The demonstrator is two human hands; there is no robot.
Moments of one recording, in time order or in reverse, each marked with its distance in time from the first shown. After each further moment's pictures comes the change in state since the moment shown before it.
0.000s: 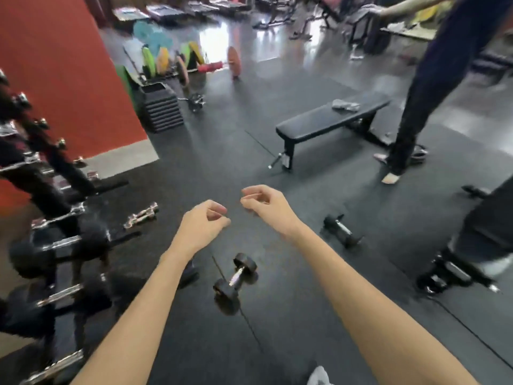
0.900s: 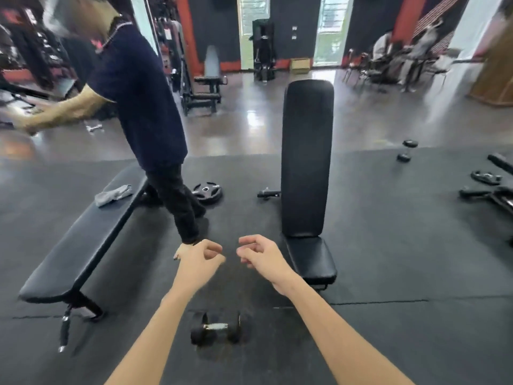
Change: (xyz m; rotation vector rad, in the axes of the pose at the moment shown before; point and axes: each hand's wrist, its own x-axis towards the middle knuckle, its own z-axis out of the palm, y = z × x) left_hand 0.329 0.423 0.425 0.081 -0.735 0.544; right_hand 0.114 0.092 -0.507 0.239 0.968 0.250
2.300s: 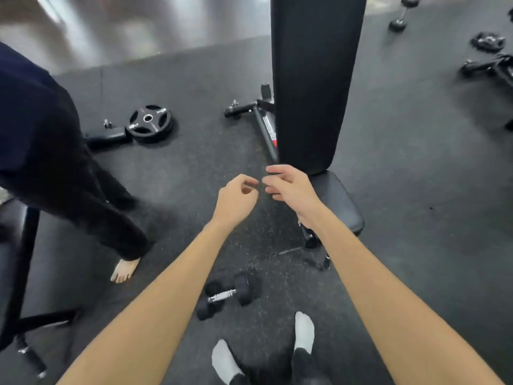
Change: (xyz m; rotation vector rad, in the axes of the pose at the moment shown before) left_hand 0.412 -0.021 0.148 0.044 -0.426 0.068; right_hand 0.369 0.083 -0.068 0.078 0.383 0.250
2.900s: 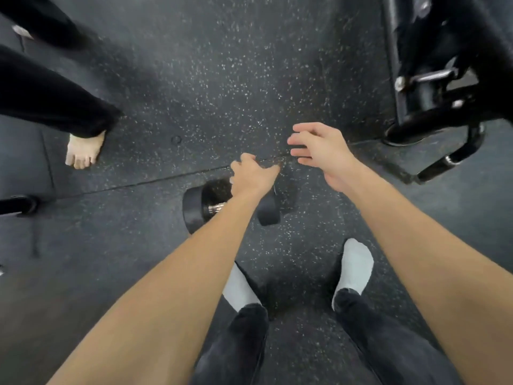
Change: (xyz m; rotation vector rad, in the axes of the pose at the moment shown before) left_hand 0.117 -0.477 0.260 0.122 -0.042 -0.708; right_hand 0.171 0.483 0.115 -0.070 -0.082 0.455
